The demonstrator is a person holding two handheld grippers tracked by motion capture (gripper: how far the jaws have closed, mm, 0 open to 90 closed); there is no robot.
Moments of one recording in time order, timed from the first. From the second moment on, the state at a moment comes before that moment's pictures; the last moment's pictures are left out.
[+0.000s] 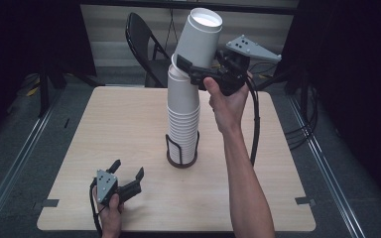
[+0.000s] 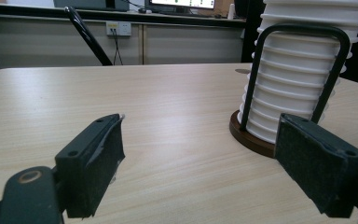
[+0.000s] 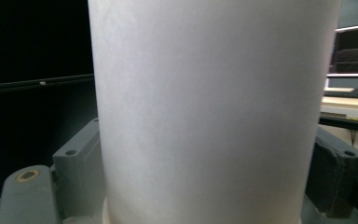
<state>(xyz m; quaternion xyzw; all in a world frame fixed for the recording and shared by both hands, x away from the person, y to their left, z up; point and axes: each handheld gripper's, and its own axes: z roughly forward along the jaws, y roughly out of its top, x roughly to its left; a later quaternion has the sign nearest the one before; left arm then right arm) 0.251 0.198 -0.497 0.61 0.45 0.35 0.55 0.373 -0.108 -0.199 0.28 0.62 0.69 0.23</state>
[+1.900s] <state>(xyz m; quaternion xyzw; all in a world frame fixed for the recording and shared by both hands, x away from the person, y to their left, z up) 0.254 0.187 -0.489 0.64 0.41 0.26 0.60 0.341 -0.187 -0.328 0.46 0.59 0.64 0.17</state>
